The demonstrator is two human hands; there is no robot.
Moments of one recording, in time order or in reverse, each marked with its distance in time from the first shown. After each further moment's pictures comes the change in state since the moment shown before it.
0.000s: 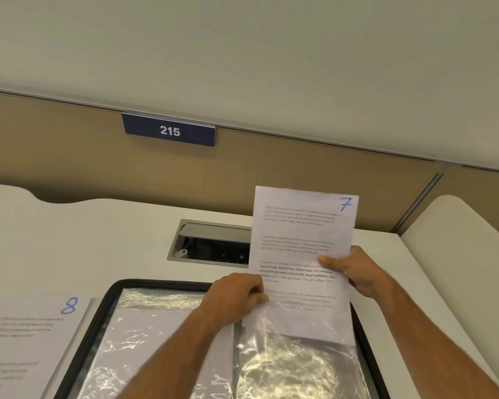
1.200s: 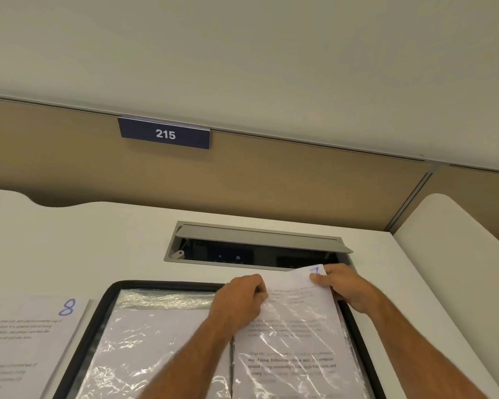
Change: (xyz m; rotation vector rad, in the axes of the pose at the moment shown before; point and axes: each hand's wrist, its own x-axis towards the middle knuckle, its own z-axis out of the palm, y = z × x) left_hand -0.002 0.021 0.021 -0.050 0.110 -0.123; right_hand -0.015 0.025 0.012 -0.400 0.098 0.314
